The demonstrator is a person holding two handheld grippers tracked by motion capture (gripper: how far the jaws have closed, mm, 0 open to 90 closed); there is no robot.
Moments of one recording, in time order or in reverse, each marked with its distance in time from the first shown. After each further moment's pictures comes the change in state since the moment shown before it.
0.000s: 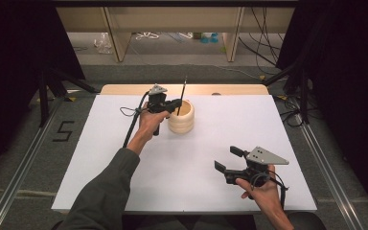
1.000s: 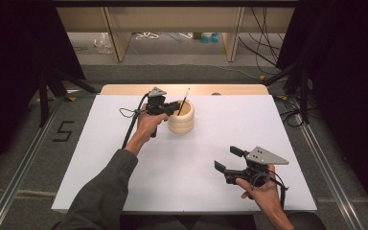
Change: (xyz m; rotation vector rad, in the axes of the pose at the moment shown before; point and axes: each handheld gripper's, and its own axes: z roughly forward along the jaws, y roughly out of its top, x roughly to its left) left arm 0.003 -0.006 -0.002 0.042 0.016 0.017; right arm 0.000 0.000 0.000 0.003 -0.001 0.002
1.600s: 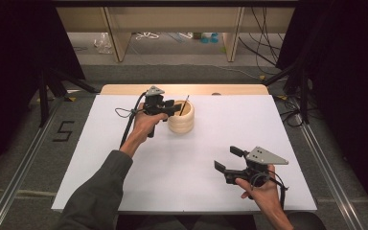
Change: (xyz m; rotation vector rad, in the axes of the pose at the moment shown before) left arm -0.007 0.008 -0.019 -0.008 -0.006 0.029; right arm 0.000 0.000 0.000 0.001 -0.001 -0.003
